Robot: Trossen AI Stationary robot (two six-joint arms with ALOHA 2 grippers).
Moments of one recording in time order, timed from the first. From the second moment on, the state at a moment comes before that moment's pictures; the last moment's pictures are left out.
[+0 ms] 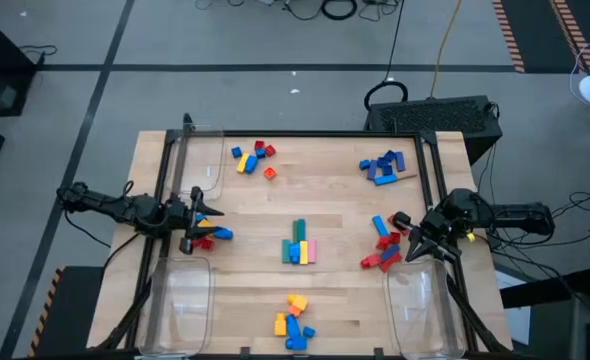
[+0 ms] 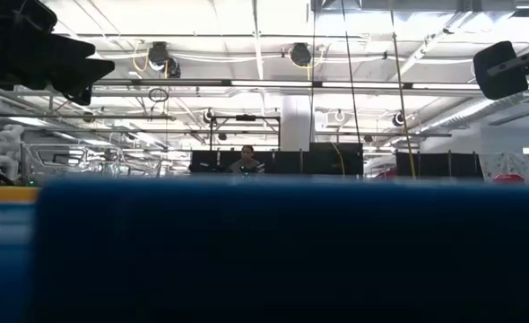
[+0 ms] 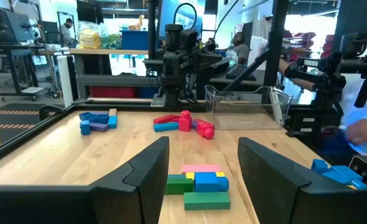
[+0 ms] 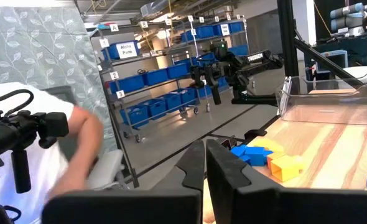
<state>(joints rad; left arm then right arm) -0.27 0.01 0.00 0.04 -0.19 -0.02 0.01 0.00 0.02 0.14 -0.81 0.36</state>
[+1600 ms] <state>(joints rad) -0.27 0.01 0.01 0.20 -0.20 0.03 0.01 0.00 0.02 0.22 -0.28 0.38</state>
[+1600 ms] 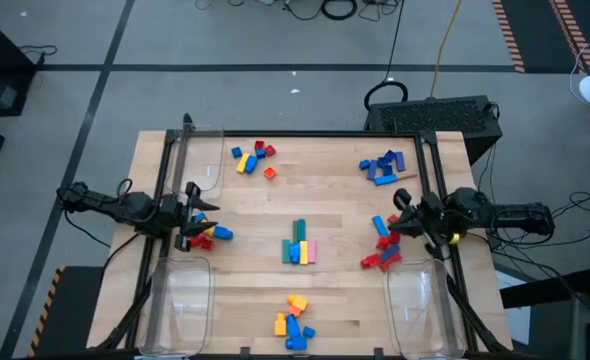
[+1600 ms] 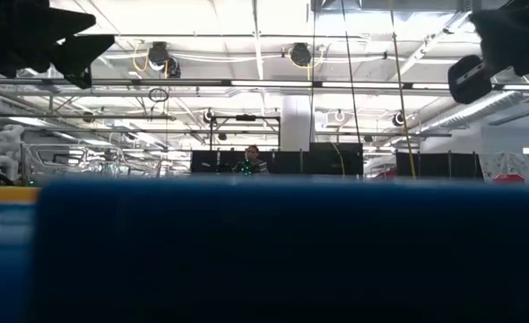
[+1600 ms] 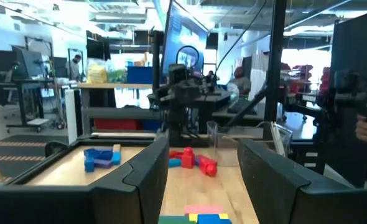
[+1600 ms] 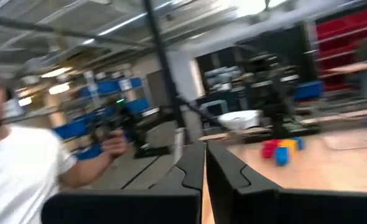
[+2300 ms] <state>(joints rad) -0.20 0.03 0.01 0.11 -0.57 0.08 0.01 0.12 0.02 0.14 0.22 0.23</state>
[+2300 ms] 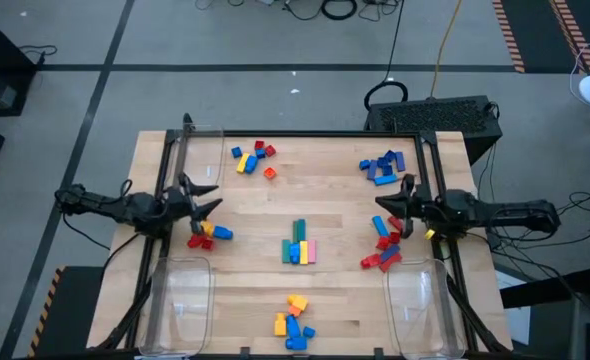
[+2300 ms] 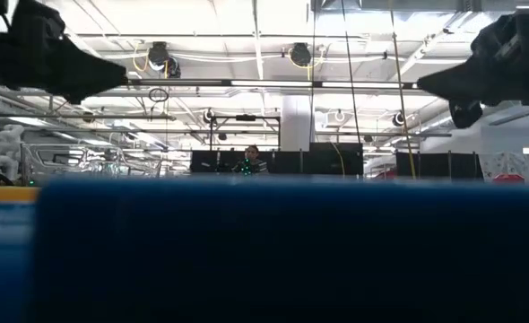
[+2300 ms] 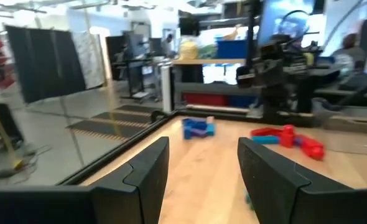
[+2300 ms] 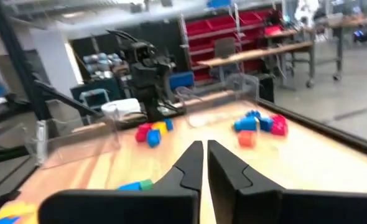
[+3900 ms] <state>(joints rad) -0.10 1.19 0.60 -0.63 0.03 -0.28 0.01 0.58 0.02 0.56 0.42 0.09</state>
